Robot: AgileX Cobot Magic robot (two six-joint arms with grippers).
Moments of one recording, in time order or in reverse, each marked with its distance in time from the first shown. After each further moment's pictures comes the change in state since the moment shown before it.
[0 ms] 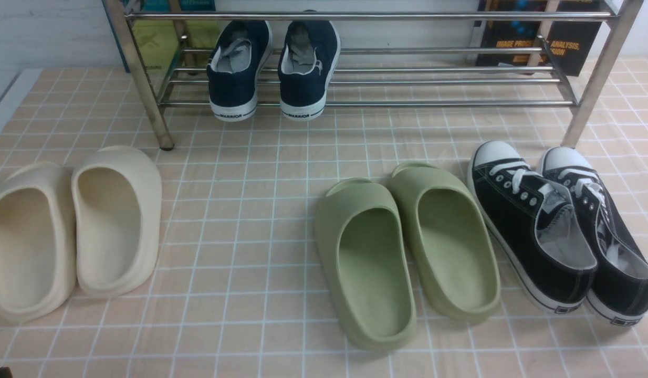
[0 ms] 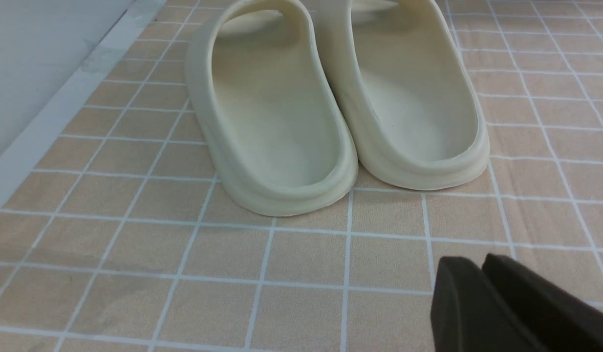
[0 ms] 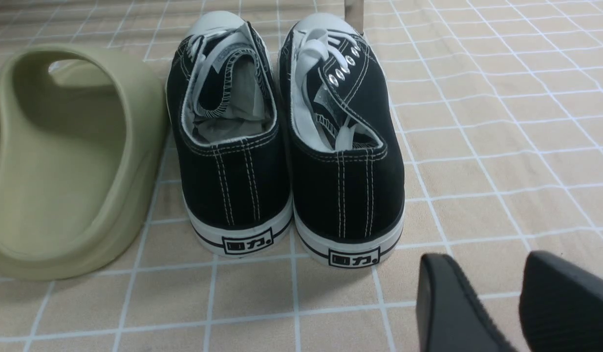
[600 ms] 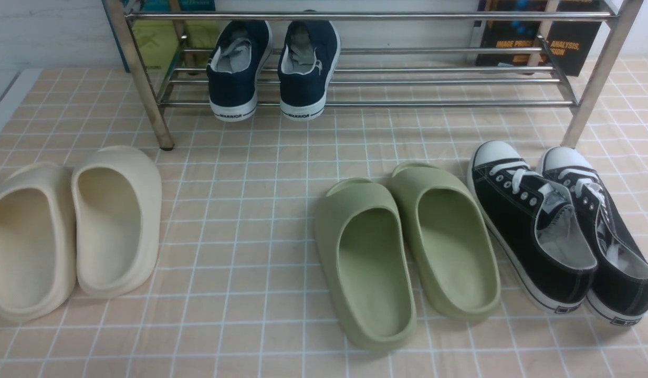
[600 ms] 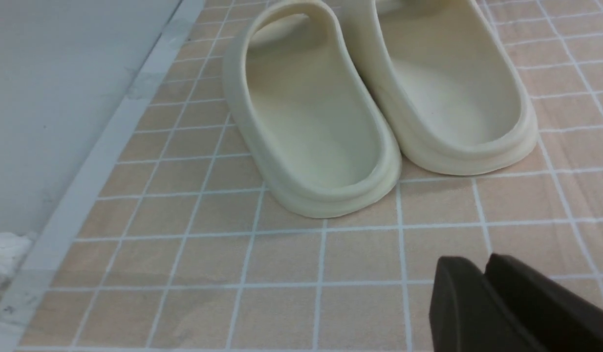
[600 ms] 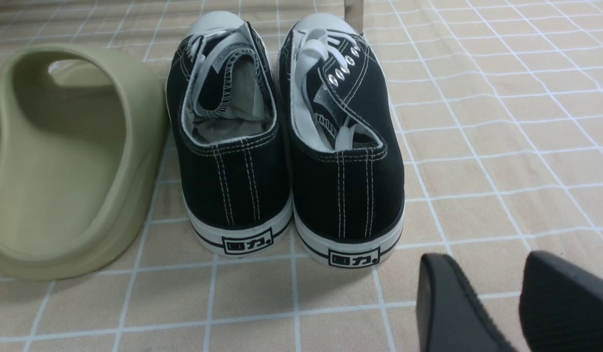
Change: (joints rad) right arm 0.000 0.000 0.000 0.000 0.000 0.000; left arm 0.000 0.000 -0.002 0.152 0.020 0.036
